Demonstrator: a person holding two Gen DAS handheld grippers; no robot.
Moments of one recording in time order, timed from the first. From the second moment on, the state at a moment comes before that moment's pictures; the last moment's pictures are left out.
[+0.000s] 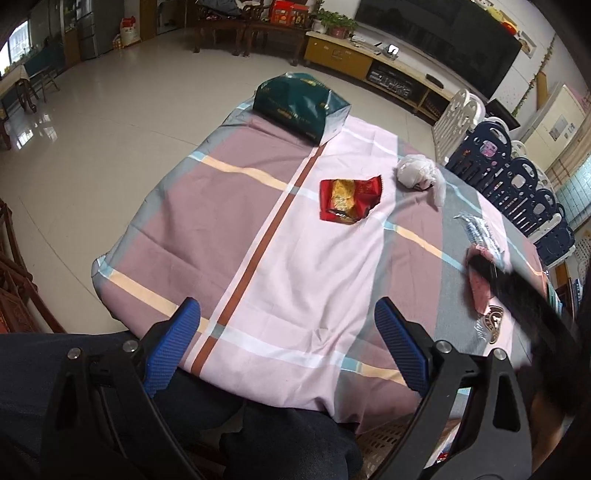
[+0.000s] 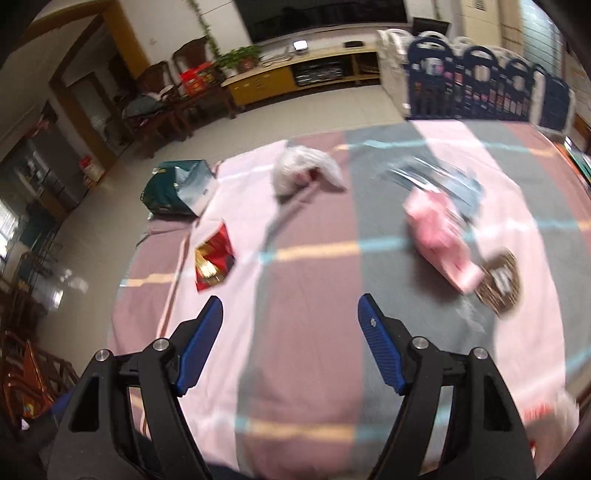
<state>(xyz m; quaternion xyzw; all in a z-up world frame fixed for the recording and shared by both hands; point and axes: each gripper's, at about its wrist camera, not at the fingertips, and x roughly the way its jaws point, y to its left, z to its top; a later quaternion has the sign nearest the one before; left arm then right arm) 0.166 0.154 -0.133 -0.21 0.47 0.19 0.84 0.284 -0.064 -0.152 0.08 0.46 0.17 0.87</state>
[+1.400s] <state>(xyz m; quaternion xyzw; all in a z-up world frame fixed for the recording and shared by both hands) 0.174 0.204 -0.183 -0.29 0.49 0.27 0.77 0.290 -0.028 -0.168 0.01 0.47 0.29 0.83</state>
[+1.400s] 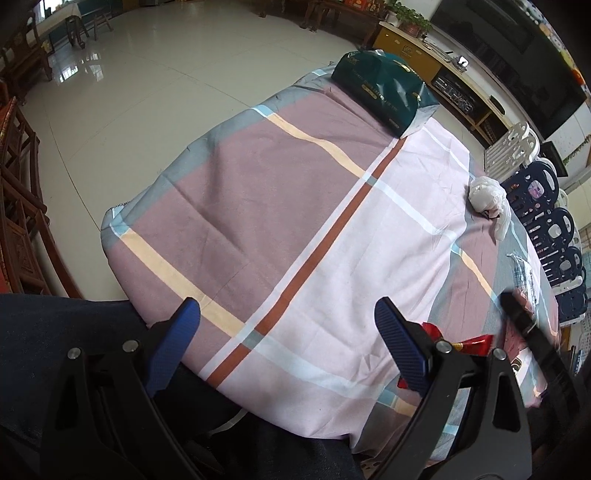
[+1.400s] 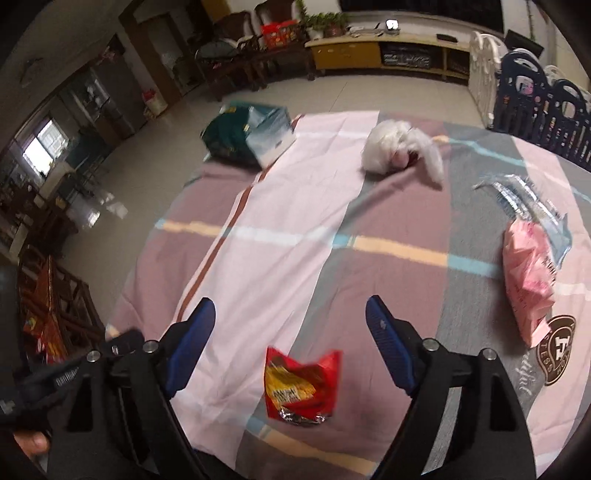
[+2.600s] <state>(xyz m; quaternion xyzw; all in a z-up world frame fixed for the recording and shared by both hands) 0.196 0.182 -0.191 -0.29 0.48 0.20 0.80 0.328 -0.085 -0.137 -0.02 0.38 0.17 0.91</state>
